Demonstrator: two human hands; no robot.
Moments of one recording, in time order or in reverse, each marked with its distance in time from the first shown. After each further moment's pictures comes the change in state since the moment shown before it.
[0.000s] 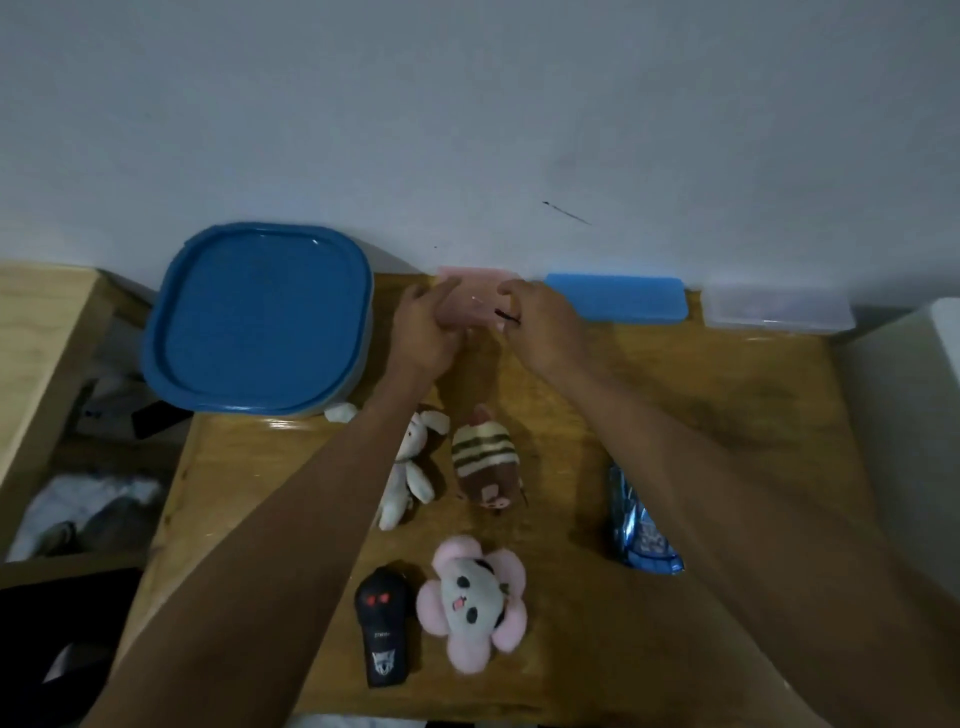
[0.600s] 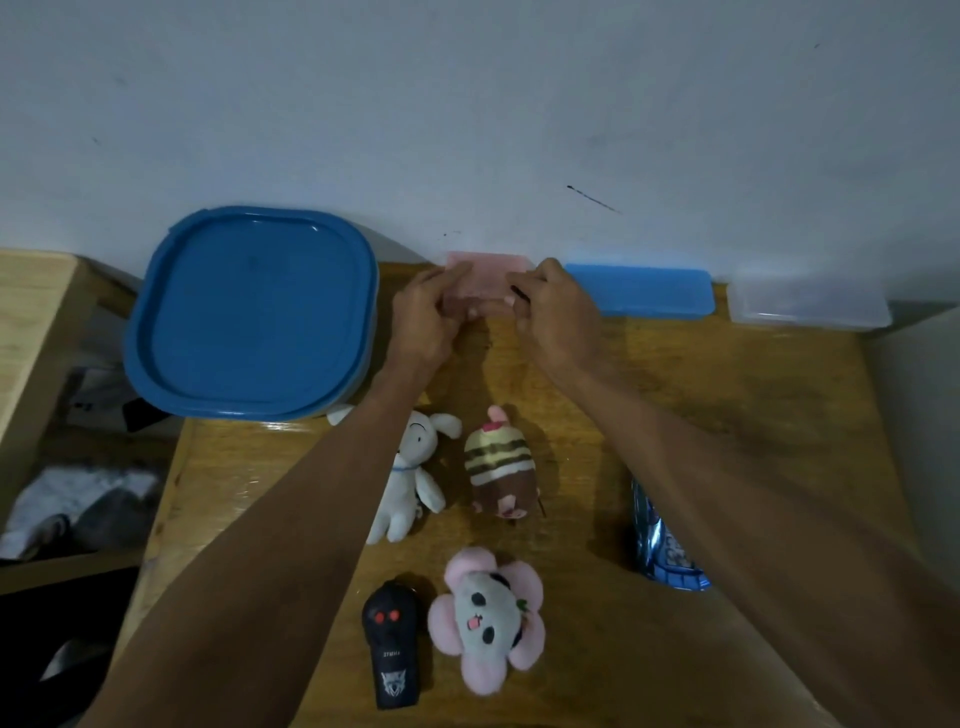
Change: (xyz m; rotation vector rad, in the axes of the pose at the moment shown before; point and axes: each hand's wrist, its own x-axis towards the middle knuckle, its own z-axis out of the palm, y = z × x) left_hand 0.023 -0.027 0.005 -0.072 0.069 0.191; right_hand 0.005 -0.002 0.016 -0.129 0.203 -0.131
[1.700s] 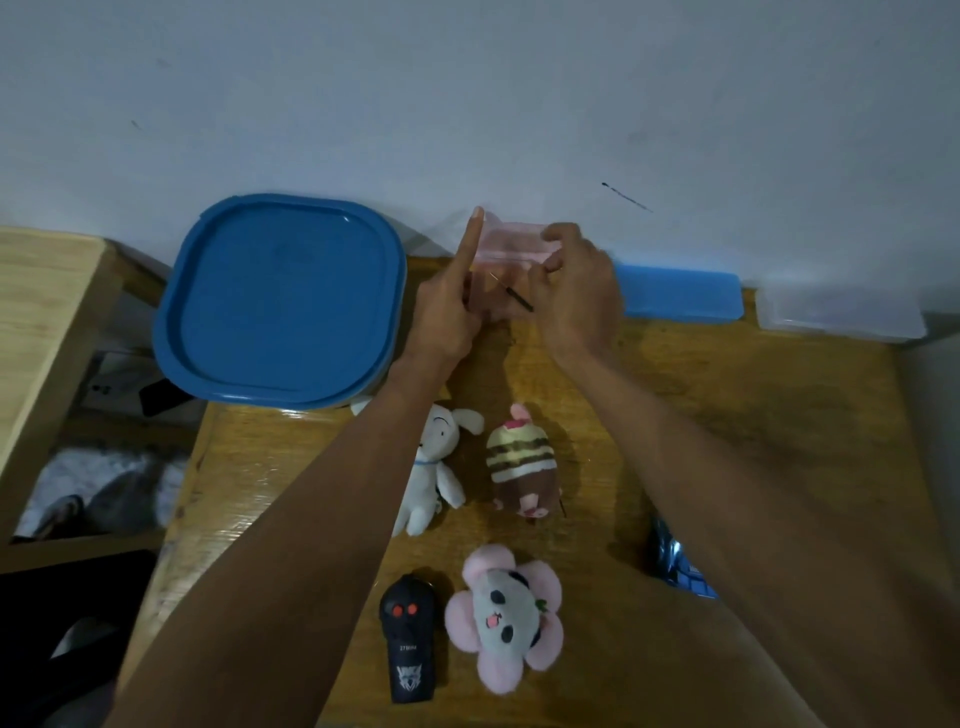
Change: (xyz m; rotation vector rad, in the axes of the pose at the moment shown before) left_hand 0.001 -0.011 -0.001 -0.061 -0.005 0.063; right_hand 0.017 -0.020 0.011 0.133 0.274 0.228
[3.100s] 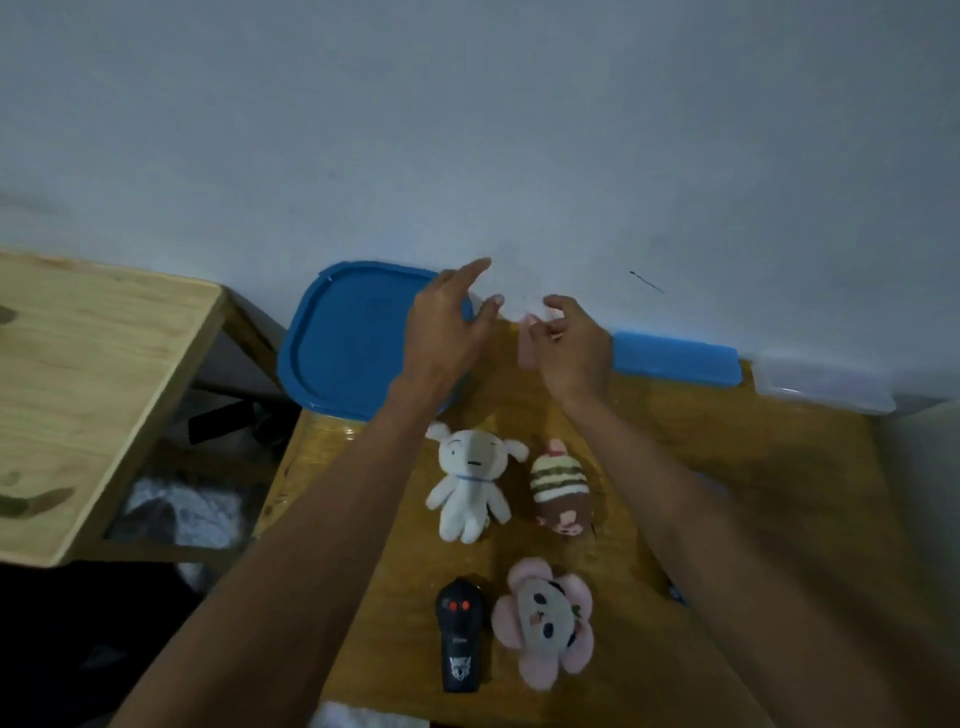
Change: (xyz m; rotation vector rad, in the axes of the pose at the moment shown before) left_hand -0.026 0.067 -0.121 0.054 0.222 -0.019; right_hand -0.030 -0.081 -0.030 0.237 -0.137 0.171
